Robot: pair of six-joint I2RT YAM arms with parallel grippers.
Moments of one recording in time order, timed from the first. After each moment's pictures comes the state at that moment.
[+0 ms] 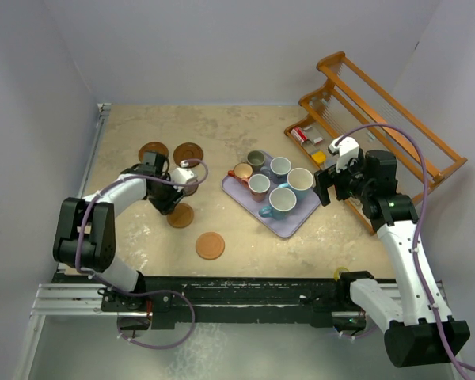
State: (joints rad) left arm -0.17 1.59 0.90 -0.53 0.19 0.66; right arm 0.07 0.91 0.96 -0.65 -0.28 -0.32
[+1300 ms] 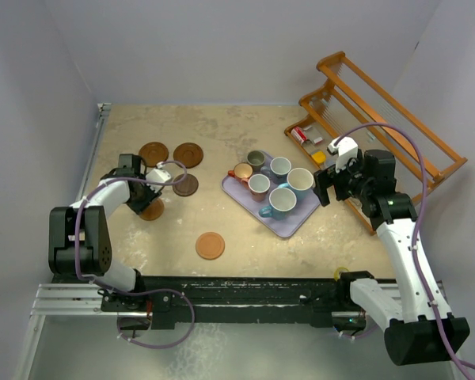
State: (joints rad) left arm 0.04 1.53 0.84 -0.52 -0.01 0.80; right arm 0.07 0.93 0.96 -0.66 -0.28 -0.32
